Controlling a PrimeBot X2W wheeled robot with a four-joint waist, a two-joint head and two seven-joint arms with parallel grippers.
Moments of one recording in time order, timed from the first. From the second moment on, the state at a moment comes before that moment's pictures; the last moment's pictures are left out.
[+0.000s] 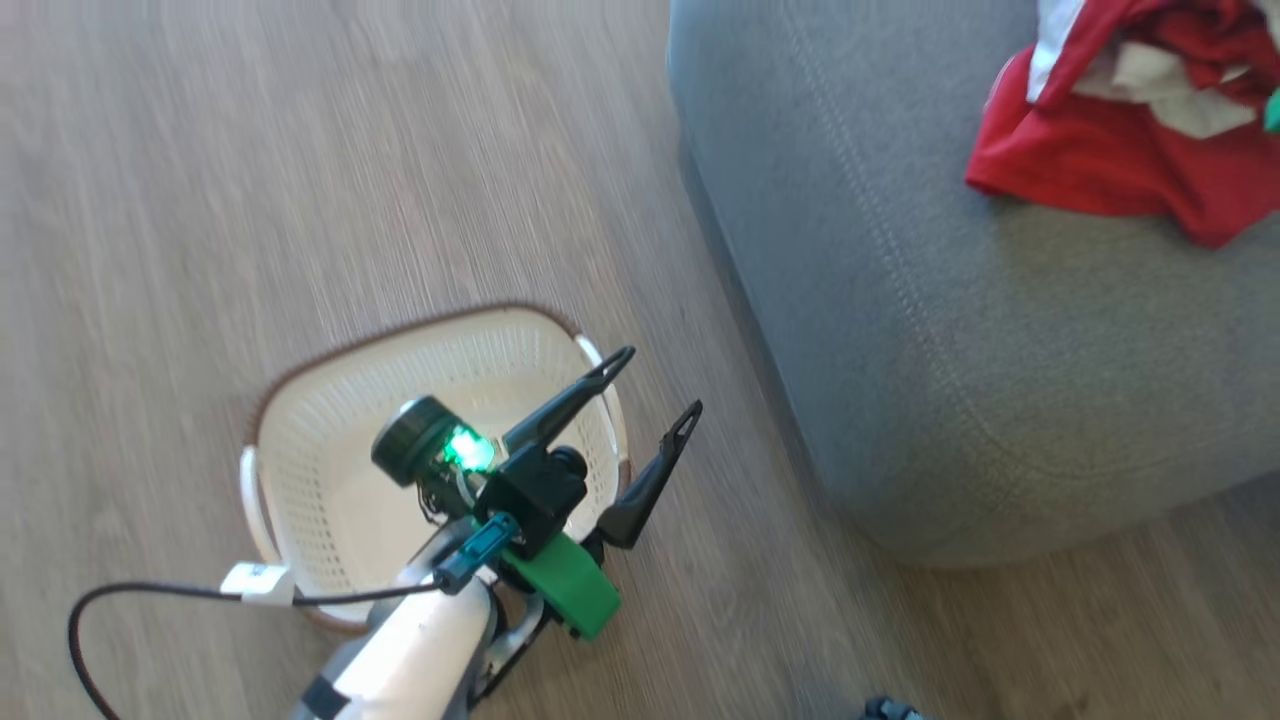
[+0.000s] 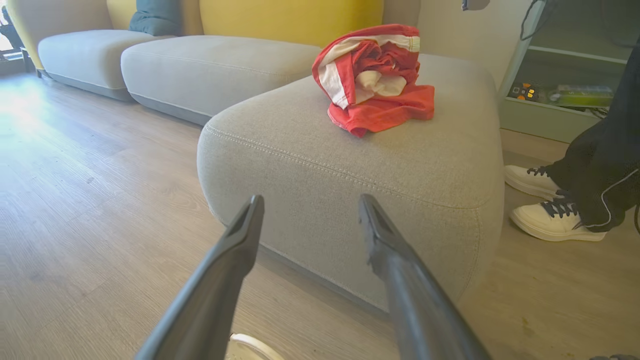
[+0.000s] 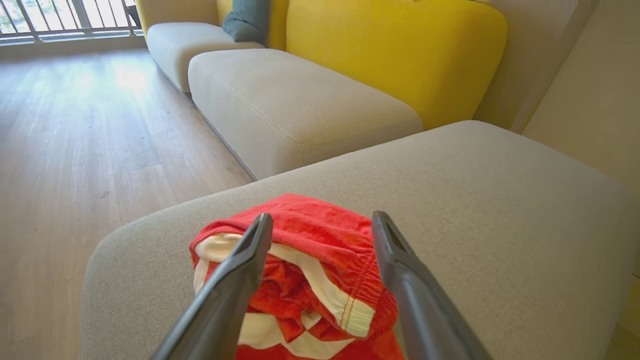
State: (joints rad) left arm -0.32 0.14 -0.59 0.17 -0.10 -0.13 -0.26; right arm -1.23 -0.26 -0.86 1.29 -0.58 0.13 -0.25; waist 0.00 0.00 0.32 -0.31
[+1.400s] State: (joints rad) left arm -0.10 0.05 -0.25 0.10 -0.22 0.04 -0.26; right arm -0.29 -0.16 0.07 0.18 0.32 0.13 -0.26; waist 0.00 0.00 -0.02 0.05
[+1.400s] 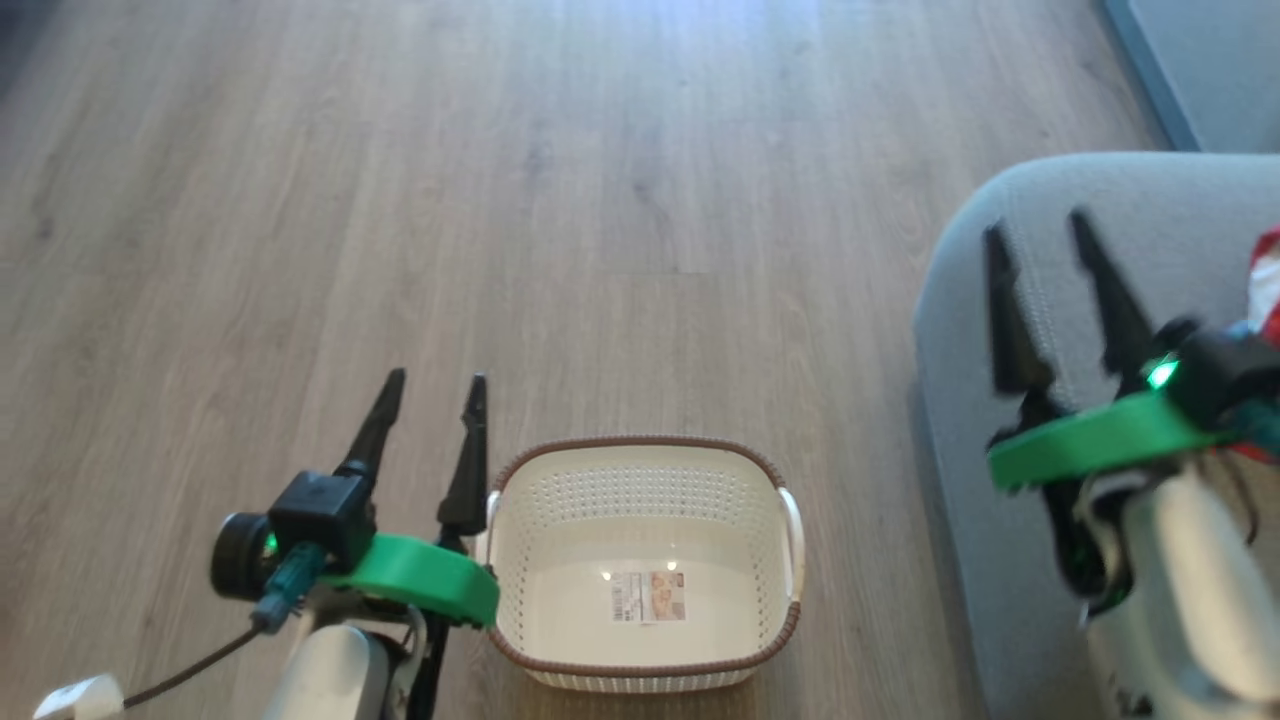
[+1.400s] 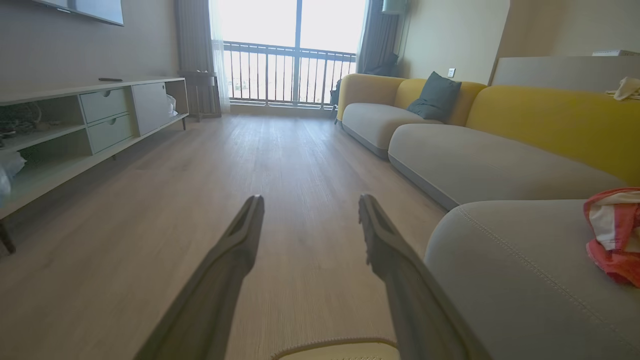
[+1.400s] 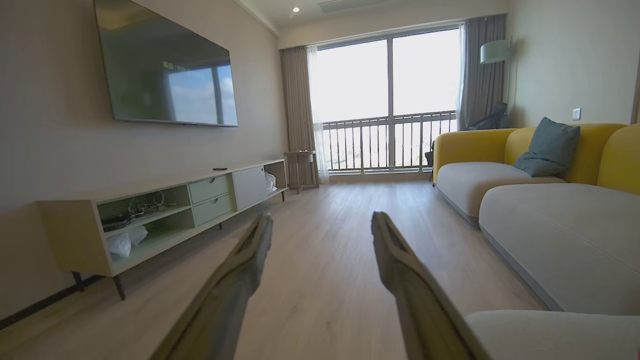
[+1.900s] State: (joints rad) left arm -0.02 0.05 -0.16 0.10 -0.18 0.09 -0.26; right arm -0.07 -0.05 -0.03 0.16 0.19 0.13 -0.26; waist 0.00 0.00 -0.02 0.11
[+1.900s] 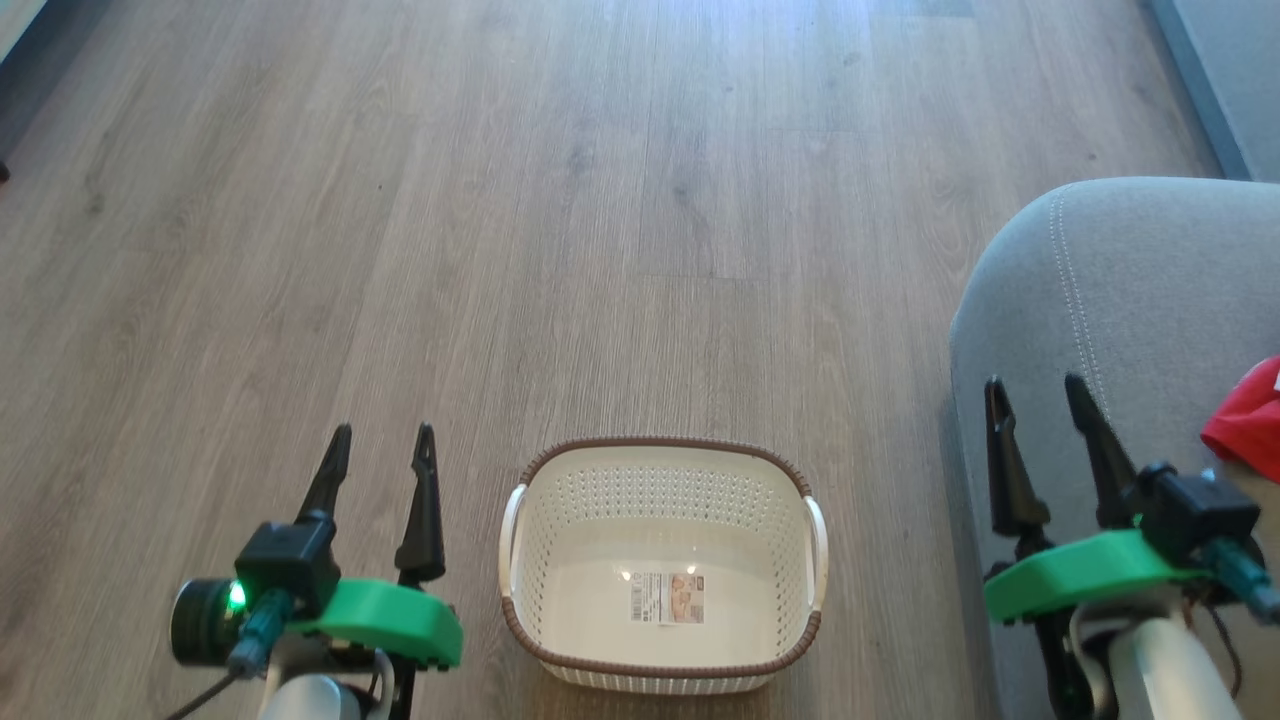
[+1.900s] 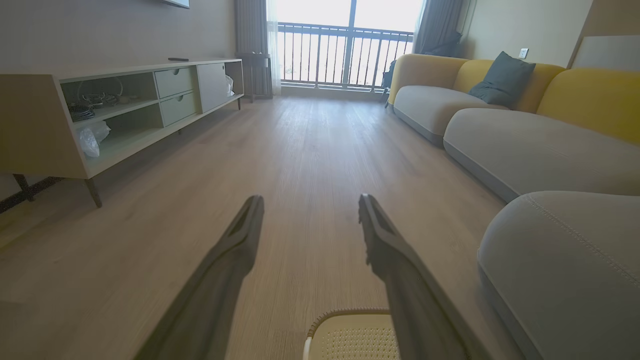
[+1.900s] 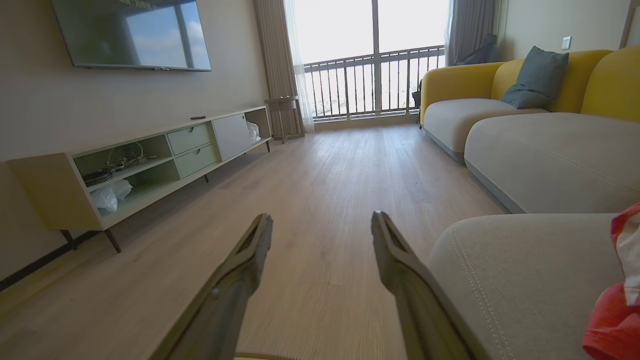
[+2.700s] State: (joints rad) left arm 0.02 0.05 -0.16 0.17 -0.15 0.10 -0.26; right arm -0.01 -0.05 -0.01 0.18 0.22 0.13 -0.26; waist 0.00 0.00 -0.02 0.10
